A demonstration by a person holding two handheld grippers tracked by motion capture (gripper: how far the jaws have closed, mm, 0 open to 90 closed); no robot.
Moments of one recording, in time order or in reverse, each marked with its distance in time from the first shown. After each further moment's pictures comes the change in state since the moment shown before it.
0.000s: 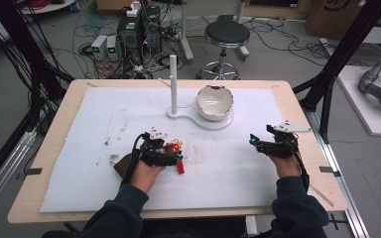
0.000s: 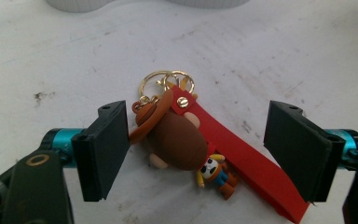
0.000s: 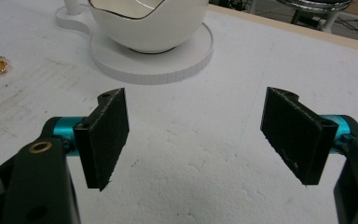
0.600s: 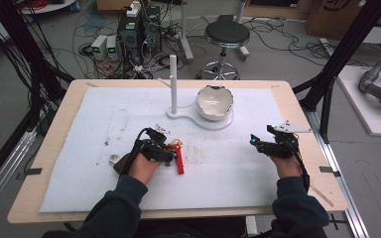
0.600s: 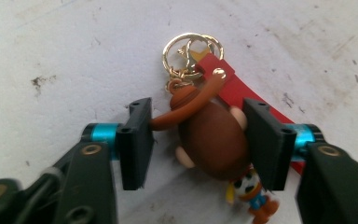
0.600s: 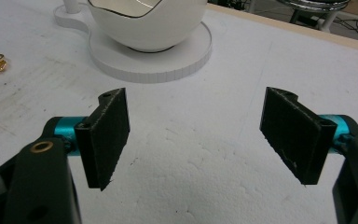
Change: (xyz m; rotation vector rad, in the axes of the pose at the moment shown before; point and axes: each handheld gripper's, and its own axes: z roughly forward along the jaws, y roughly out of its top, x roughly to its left) left arm 0.019 0.011 0.018 0.194 -0.032 0.074; right arm 0.000 -0.001 -0.001 0.006 -0.003 0.001
